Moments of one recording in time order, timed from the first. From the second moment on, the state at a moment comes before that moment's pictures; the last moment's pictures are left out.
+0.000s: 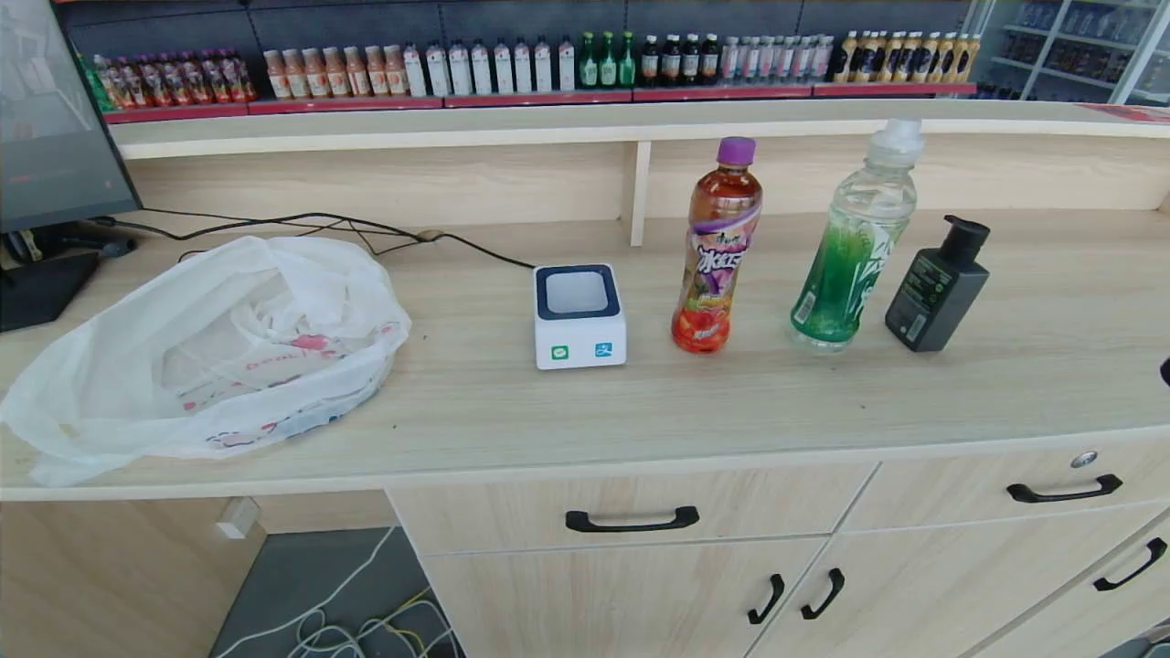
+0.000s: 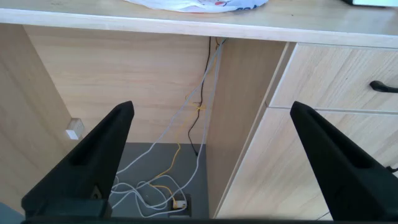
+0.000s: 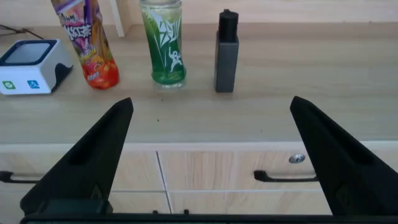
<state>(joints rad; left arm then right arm) 0.00 0.00 0.00 0.00 0.00 -0.01 0.03 0.86 -0.35 -0.70 0.01 -0.03</state>
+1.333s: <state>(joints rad) 0.00 0.00 0.00 0.00 0.00 -0.01 0.64 1.54 -0.73 -0.95 -0.20 -0.06</state>
